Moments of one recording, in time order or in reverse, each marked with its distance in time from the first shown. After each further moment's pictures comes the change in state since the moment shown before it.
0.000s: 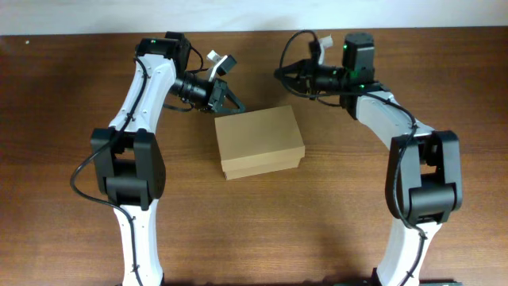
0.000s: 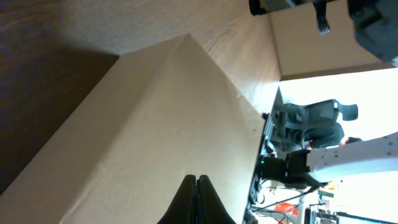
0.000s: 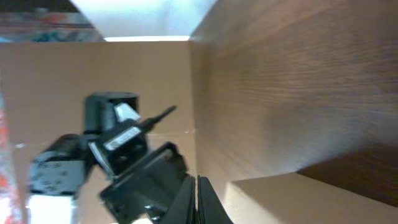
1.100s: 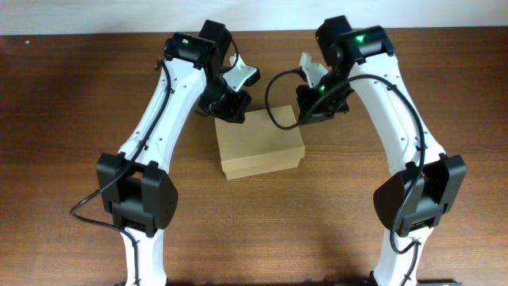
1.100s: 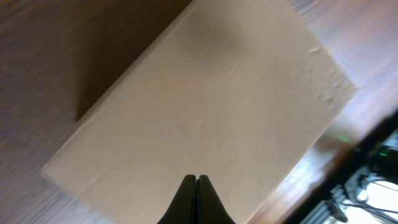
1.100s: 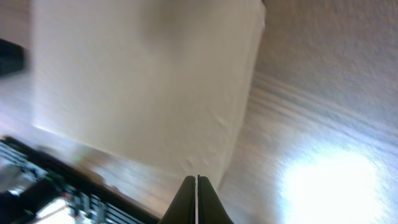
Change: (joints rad) left arm -0.208 -0.200 0.000 -0.019 -0.648 -0.216; right arm 0.153 -0.034 0.627 -1.669 0.740 -1.035
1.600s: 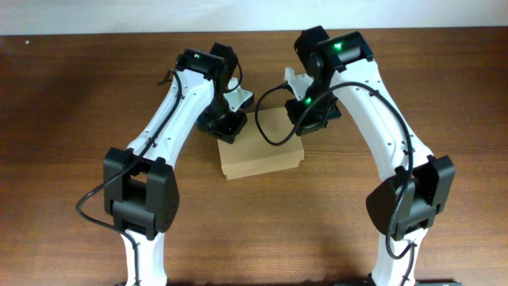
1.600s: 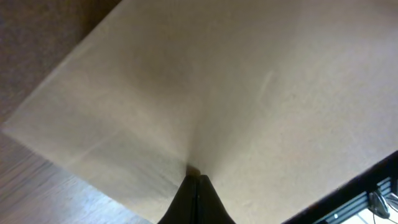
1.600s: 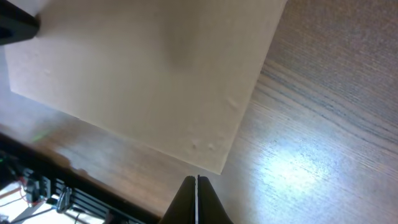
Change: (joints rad) left arm -0.022 -0.014 -0.205 0.038 -0.139 -0.036; right arm 0.078 0.000 -0.039 -0.017 0.098 -0.050
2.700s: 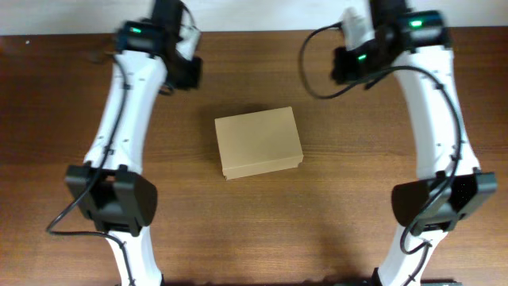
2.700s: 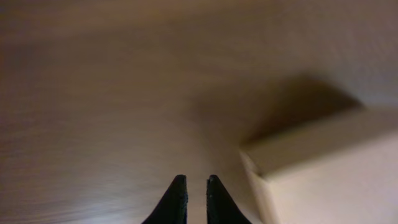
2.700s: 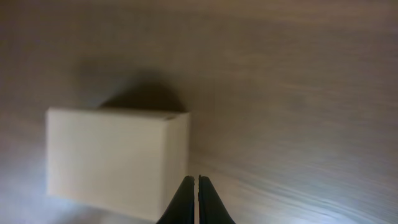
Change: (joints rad) left arm 0.222 -0.020 0.319 0.109 -0.246 -0.176; right arm -0.280 -0.026 0.225 0.158 -0.049 0.011
